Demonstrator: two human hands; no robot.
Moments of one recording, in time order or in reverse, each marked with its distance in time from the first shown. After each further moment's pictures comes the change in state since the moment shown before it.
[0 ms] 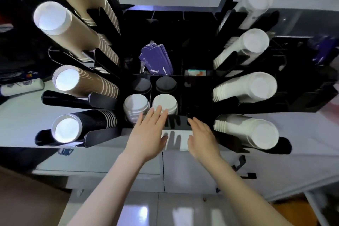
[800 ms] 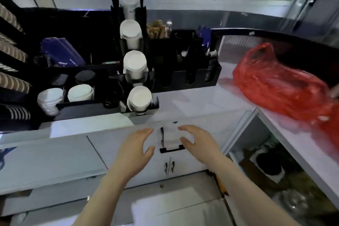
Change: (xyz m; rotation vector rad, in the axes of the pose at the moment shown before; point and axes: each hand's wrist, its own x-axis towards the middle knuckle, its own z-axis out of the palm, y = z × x) left_hand -0.073 0.242 0.033 -0.508 0.017 0.055; right_hand -0.195 0.190 -0.140 0.197 0.035 0.044
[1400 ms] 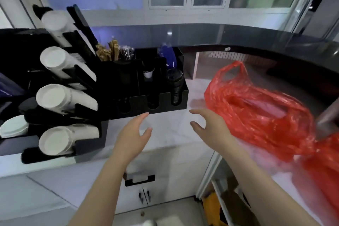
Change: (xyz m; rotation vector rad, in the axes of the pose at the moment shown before) left_hand 0.182 0.146 0.067 -0.183 0.152 -0.070; right_hand 0.087 0.135 -0.199 -0.045 0.222 -0.074
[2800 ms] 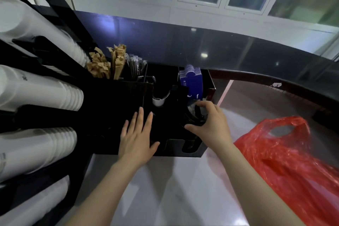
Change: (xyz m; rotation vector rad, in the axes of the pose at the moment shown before) left_hand 0.199 -0.065 0.057 0.603 0.106 -0.074; right_hand 0.252 0.036 0.052 -0.008 0.004 0.028
